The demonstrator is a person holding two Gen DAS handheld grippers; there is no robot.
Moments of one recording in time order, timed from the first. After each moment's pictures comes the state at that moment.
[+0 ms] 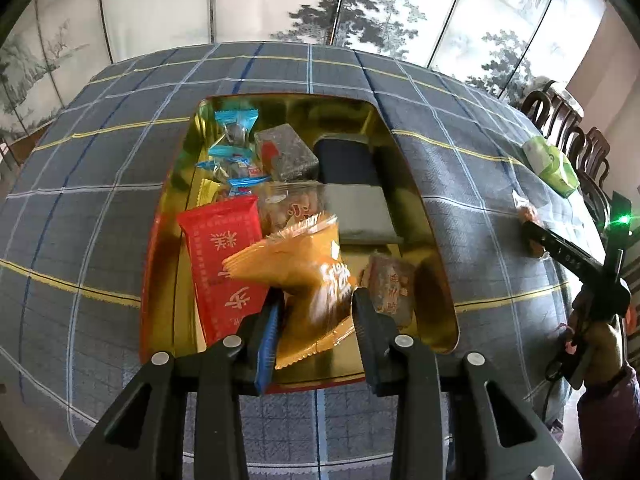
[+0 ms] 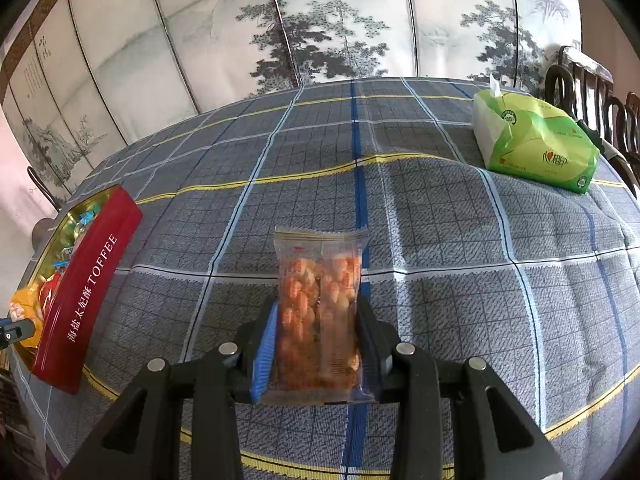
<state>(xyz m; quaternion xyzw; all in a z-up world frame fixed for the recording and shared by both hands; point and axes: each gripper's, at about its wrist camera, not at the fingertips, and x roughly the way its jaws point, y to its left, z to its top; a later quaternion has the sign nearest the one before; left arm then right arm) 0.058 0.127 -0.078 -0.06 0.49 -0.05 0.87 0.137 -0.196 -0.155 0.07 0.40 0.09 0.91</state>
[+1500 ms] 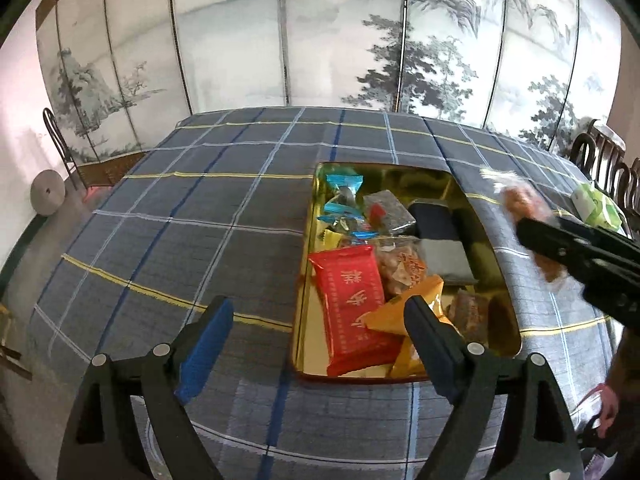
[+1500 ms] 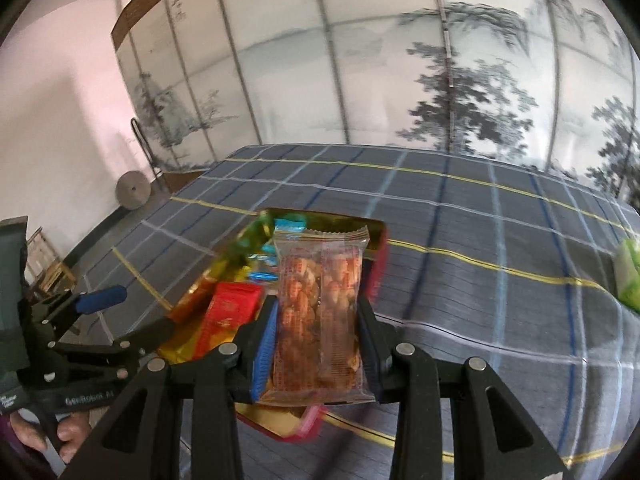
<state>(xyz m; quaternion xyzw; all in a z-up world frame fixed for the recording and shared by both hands) 0.016 0.175 -0.045 -0.02 0.39 0.08 0.92 0.084 0.009 -0.059 -0.01 0.33 0.28 0.90</state>
